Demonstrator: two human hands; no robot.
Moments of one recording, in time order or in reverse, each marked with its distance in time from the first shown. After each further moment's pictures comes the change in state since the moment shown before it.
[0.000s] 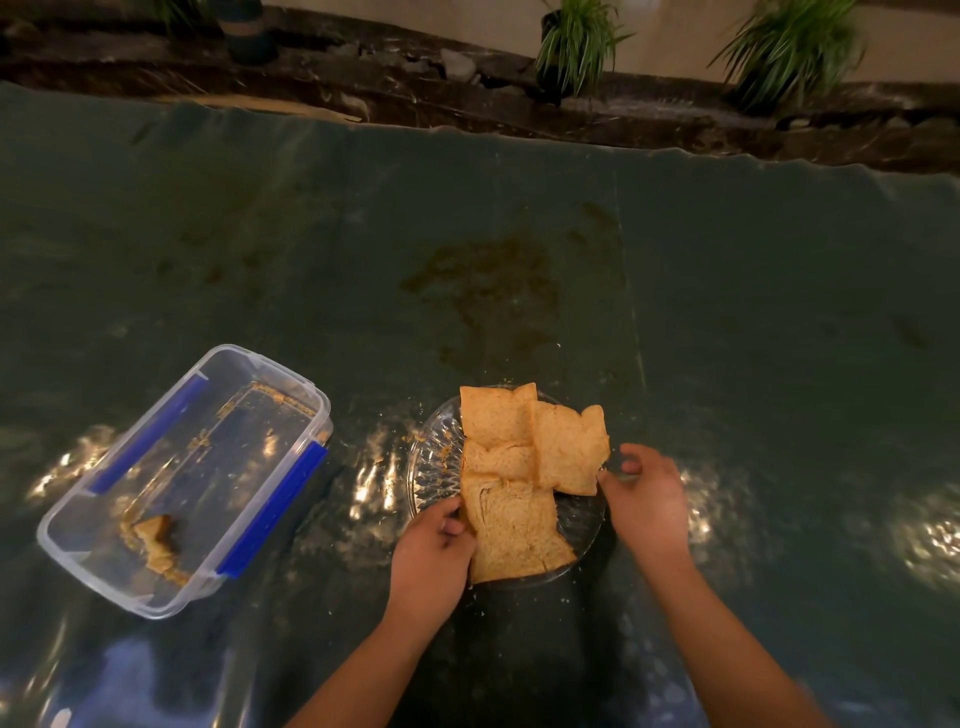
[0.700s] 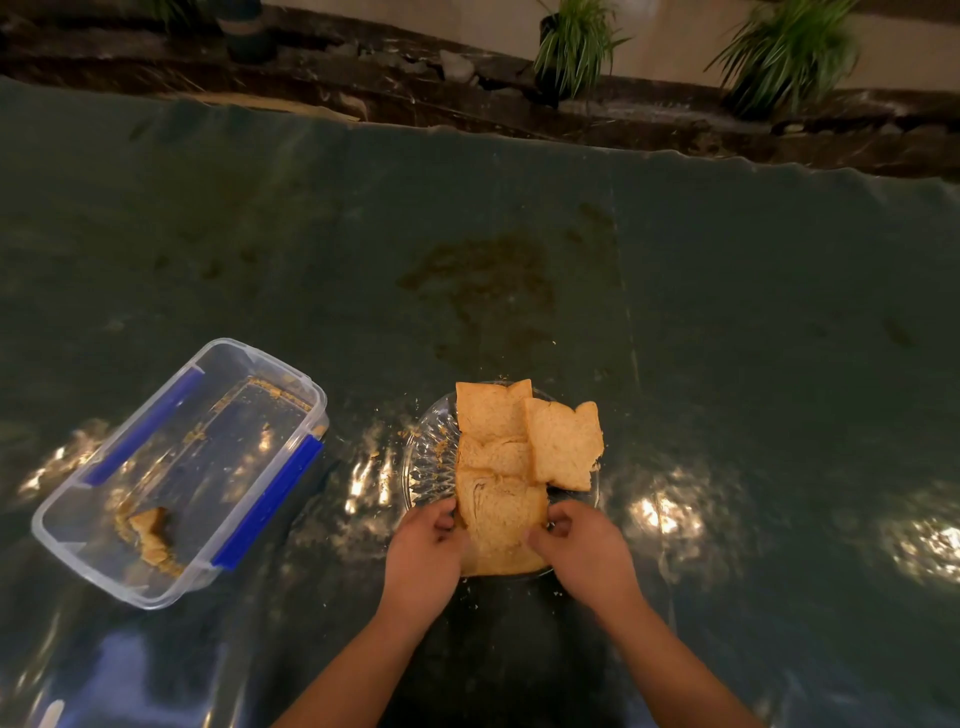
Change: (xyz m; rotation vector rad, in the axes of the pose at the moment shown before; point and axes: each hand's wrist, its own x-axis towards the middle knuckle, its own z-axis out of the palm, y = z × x) left_hand 0.002 -0.010 0.002 0.003 -0.003 0.062; right_hand -0.060 -0.010 0.021 -0.068 -0.396 0.029
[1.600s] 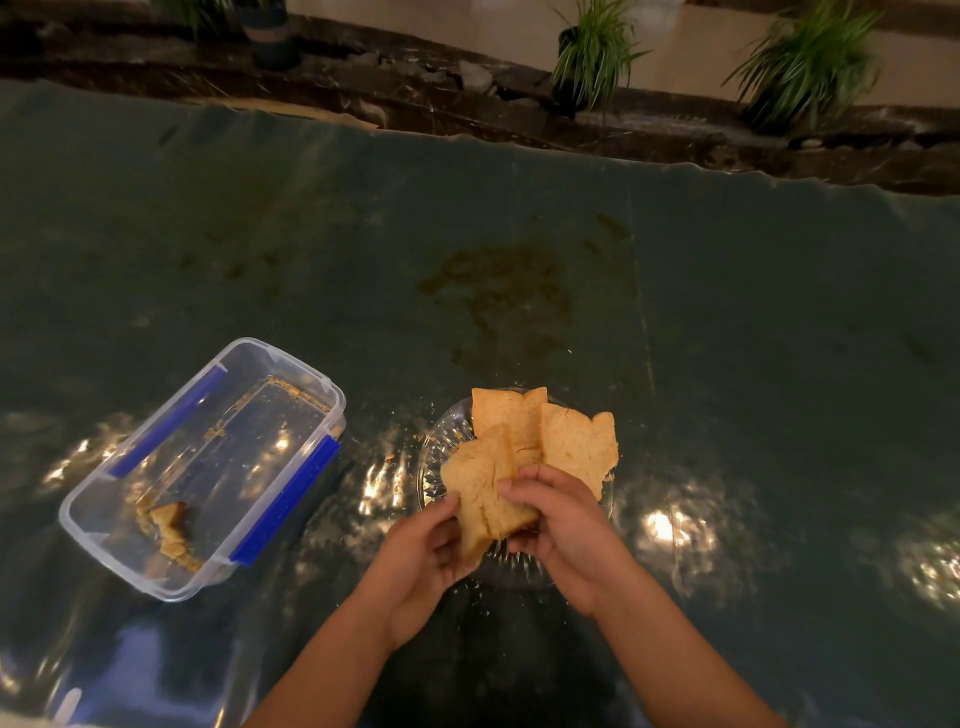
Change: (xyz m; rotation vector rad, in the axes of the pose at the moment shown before) left_hand 0.005 -0.002 -0.031 -0.831 -0.324 -0.320; right_hand -0.013 -0.071 -0.010 0.978 -0.391 0.031
